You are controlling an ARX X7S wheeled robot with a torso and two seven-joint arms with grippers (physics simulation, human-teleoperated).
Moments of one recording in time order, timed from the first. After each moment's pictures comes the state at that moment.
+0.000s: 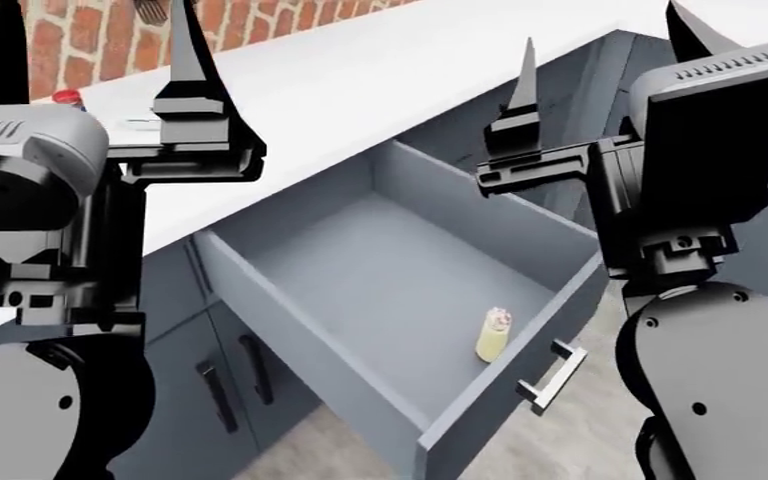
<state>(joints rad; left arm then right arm) -0.66 -0.28 0.15 0.84 -0.41 -0.65 -0.44 0.81 0.29 -0.26 -0.82 0.09 1.06 0.19</state>
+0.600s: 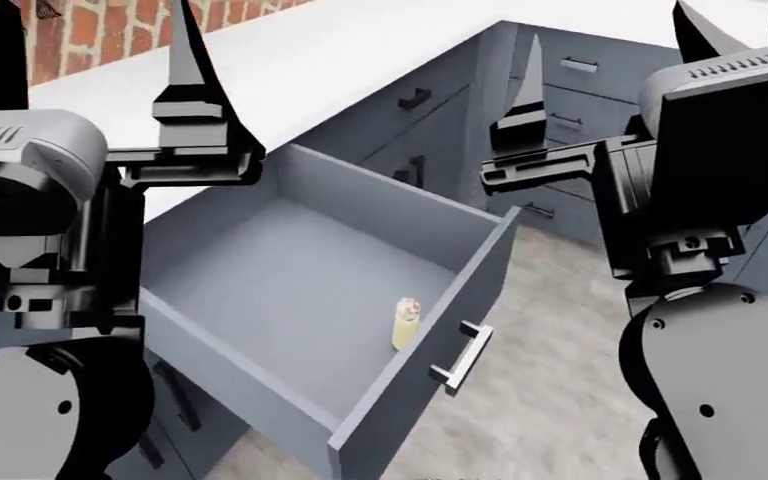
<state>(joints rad) -0.65 -0.29 0.16 0.84 -0.42 -0.64 -0.46 0.80 0.29 -0.24 -0.83 0.11 1.06 0.20</state>
